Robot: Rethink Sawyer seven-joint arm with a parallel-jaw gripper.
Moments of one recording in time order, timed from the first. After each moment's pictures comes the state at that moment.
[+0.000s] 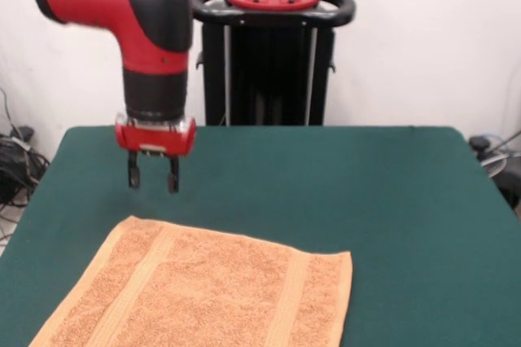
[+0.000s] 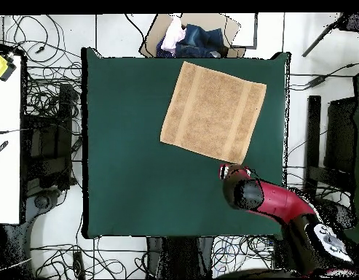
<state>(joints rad) -0.68 -0.58 0.10 1.84 -0.34 0.21 1.51</state>
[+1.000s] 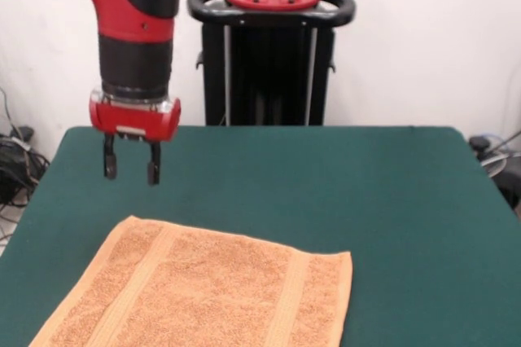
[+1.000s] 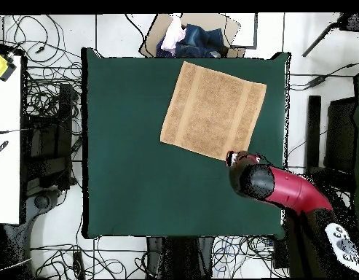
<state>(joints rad) -0.66 -0.65 0.12 1.78 -0.30 0.27 1.51</state>
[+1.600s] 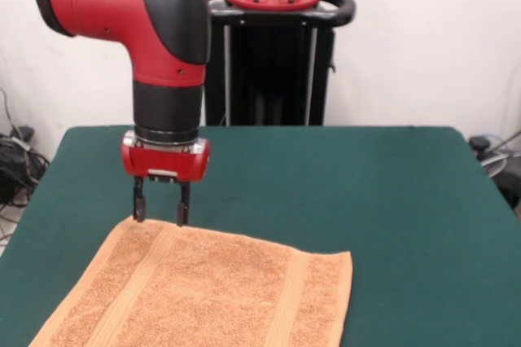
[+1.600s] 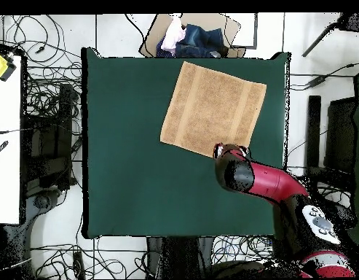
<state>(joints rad) -0.60 -0.54 0.12 1.75 -0.30 0.12 1.51</state>
